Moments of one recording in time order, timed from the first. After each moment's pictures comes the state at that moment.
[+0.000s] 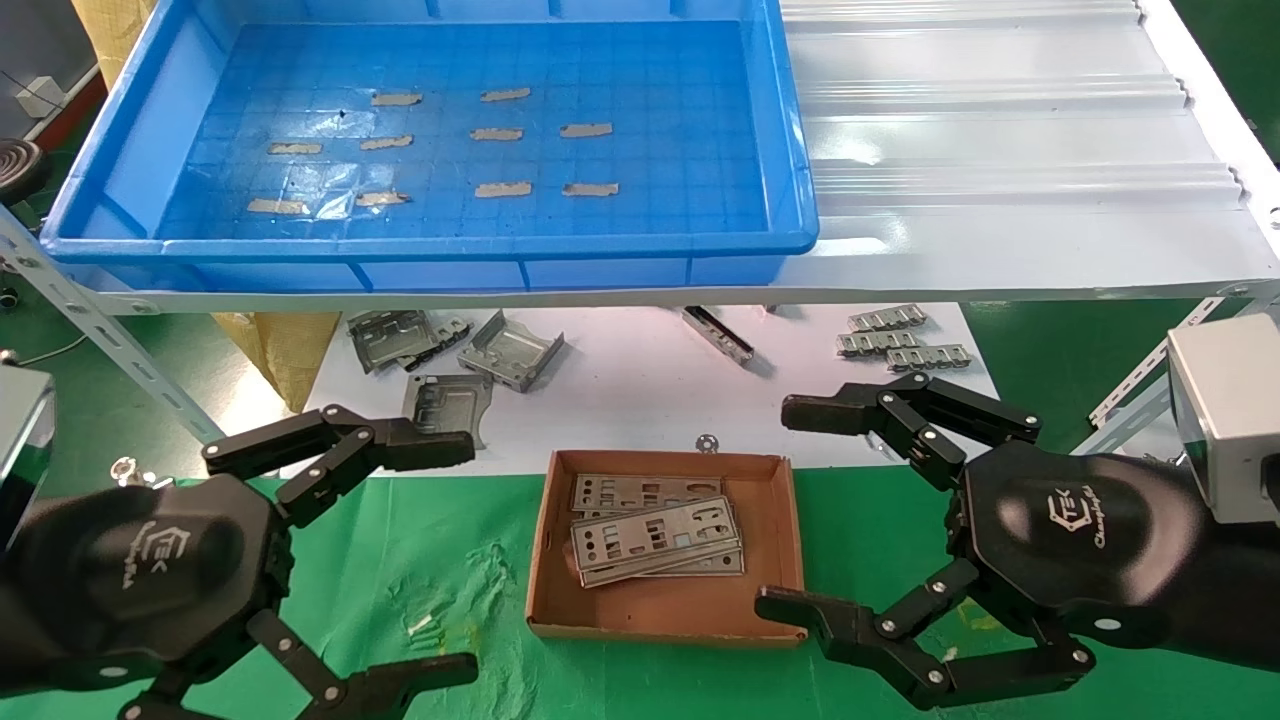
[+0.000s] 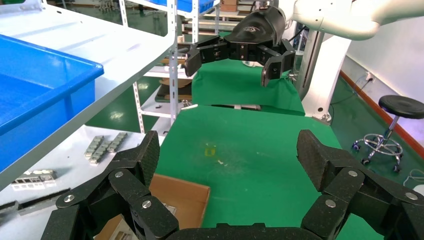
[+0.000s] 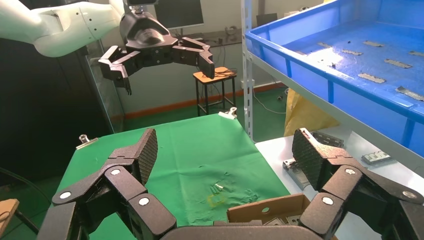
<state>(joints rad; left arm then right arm) -1.07 0.61 0.27 -1.29 0.73 1.49 -0.19 1.09 -0.55 -0.40 1.23 -0.62 -1.42 0.11</state>
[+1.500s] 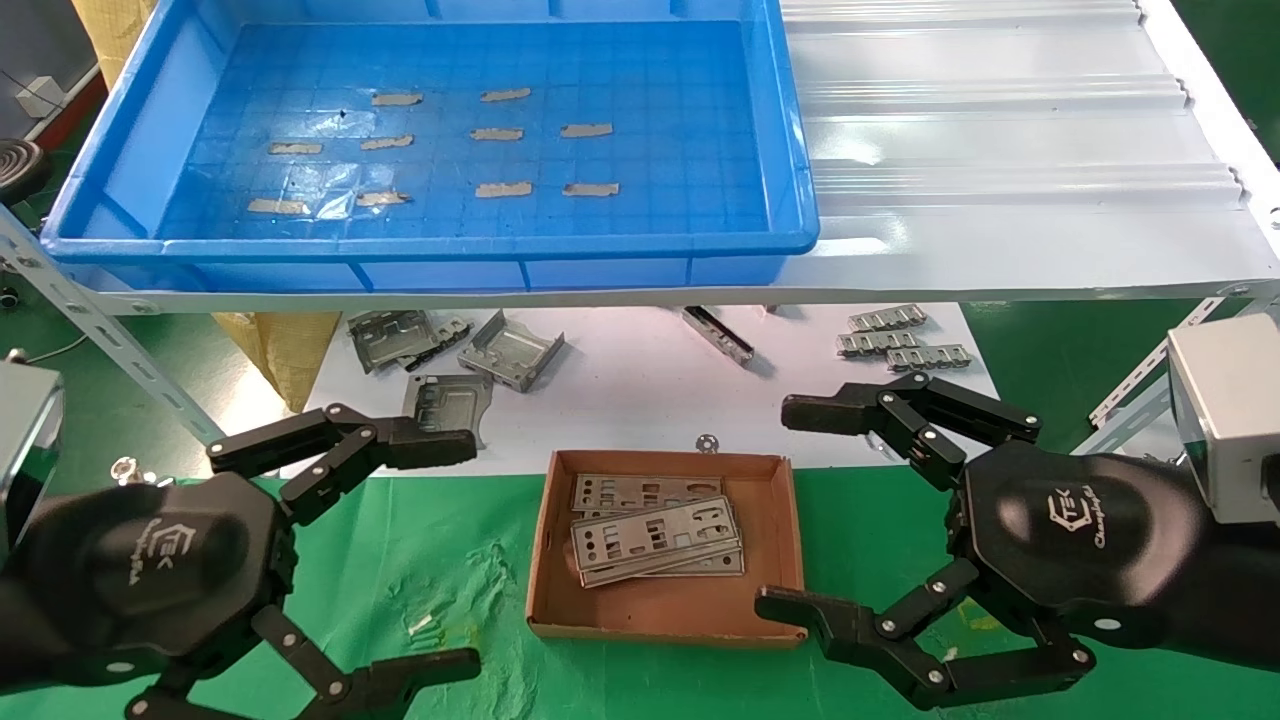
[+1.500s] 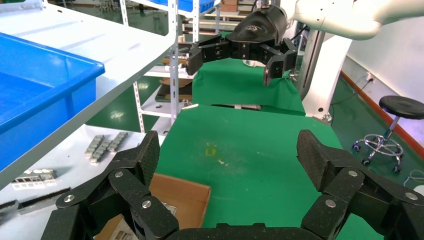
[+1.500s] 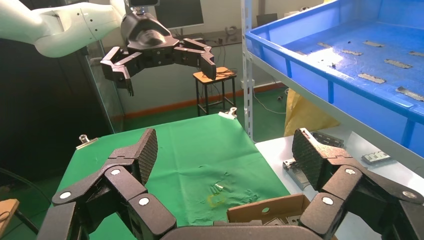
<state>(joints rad) -1.07 0.61 0.28 -1.28 0.73 1.50 -0.19 1.09 -0.55 -0.40 1.23 -0.62 -1.42 0.11</state>
